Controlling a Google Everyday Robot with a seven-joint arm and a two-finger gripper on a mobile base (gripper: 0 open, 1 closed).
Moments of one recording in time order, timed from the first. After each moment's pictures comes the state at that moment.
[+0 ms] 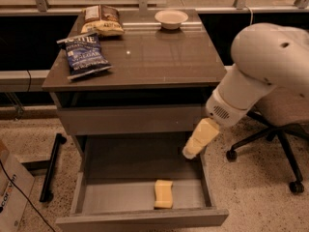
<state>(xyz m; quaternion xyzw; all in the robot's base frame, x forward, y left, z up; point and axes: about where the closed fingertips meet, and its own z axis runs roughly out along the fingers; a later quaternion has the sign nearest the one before) 0.474 -0.144 0.792 -0.42 0.90 0.09 0.10</state>
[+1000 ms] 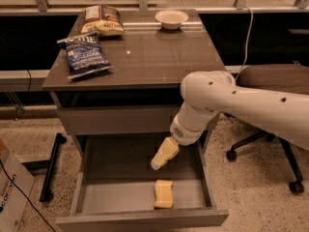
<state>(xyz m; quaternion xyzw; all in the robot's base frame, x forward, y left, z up) 0.502 -0.078 0.661 -0.36 0.93 0.12 0.03</state>
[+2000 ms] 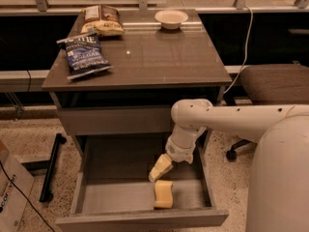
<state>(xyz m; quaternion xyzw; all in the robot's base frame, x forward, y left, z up) 0.507 -0.075 0.529 -0.29 0.95 0.13 -0.07</state>
